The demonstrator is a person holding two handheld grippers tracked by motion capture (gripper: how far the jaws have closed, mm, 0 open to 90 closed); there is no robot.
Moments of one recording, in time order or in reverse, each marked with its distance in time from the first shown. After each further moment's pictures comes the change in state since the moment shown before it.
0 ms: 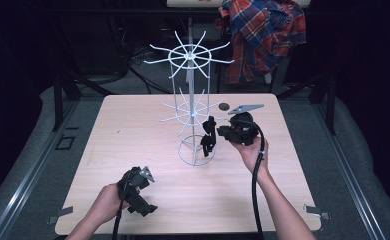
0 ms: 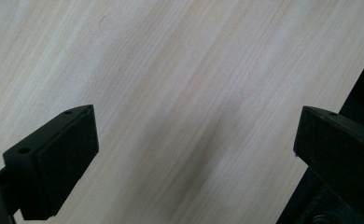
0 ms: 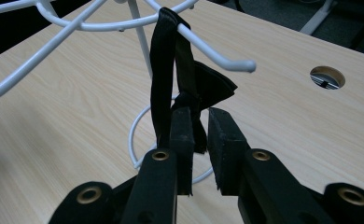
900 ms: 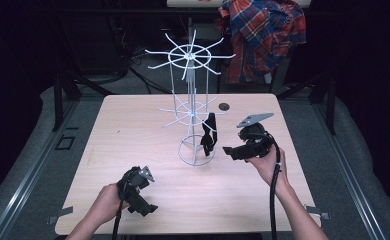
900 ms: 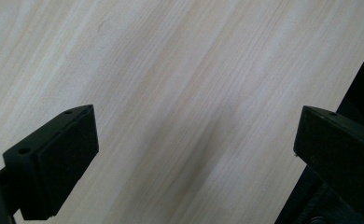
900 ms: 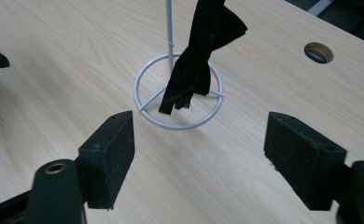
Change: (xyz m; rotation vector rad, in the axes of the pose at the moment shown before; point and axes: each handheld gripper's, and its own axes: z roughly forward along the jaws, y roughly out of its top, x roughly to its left) left arm -0.001 0.000 -0.002 -0.010 -0.008 0.003; right arm 0.011 -0.020 -0.045 0.104 -0.019 -0.125
